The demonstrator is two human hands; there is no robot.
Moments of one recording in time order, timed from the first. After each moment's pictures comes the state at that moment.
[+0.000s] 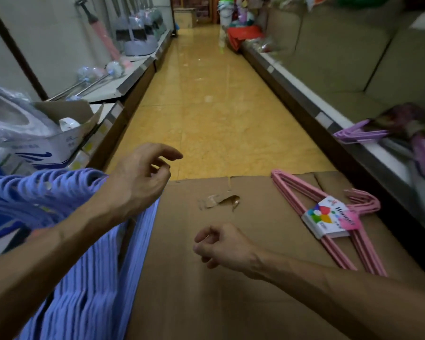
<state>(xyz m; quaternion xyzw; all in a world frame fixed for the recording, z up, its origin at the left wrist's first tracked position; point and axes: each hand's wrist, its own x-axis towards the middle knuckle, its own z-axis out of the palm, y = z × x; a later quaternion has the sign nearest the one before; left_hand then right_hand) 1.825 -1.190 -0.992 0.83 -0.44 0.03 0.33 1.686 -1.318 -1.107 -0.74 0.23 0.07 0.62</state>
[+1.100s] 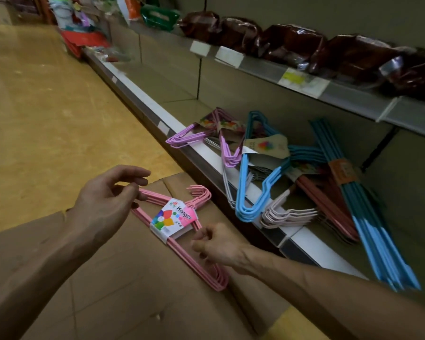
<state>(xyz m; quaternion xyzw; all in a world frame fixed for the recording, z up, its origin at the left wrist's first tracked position) 1.655 -1.396 -1.009 0.69 -0.44 -0.21 0.53 1.462 -1.490 -1.091 -0.68 0.51 -0.08 0.52</state>
